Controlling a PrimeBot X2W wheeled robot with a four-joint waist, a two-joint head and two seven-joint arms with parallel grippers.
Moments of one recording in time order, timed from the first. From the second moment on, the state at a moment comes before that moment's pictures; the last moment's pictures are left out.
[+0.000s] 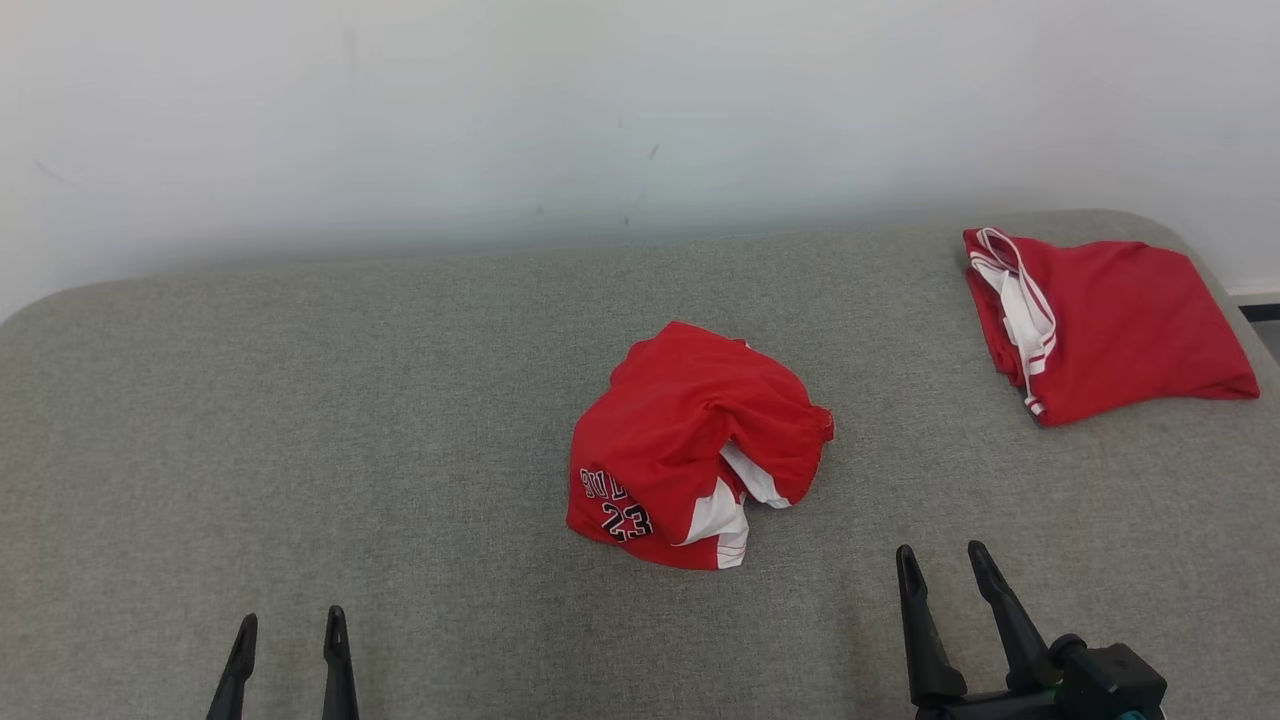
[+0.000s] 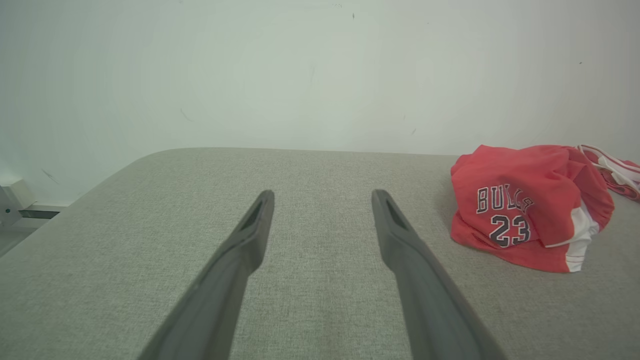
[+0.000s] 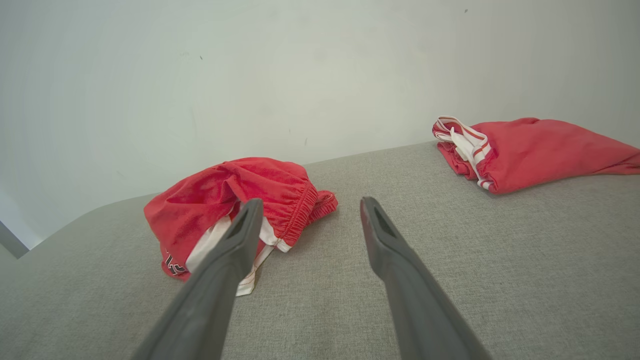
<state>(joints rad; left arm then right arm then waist) 0.12 0.05 0.05 0.07 -0.13 -0.08 -0.26 0.04 -0.05 0.06 0.15 0.23 0.13 -0.26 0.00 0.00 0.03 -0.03</state>
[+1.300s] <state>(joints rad) -0.10 0.05 -0.25 0.35 -0.18 -0.13 -0.26 -0.03 -0.05 0.08 0.14 0.25 0.13 -0.26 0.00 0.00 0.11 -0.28</state>
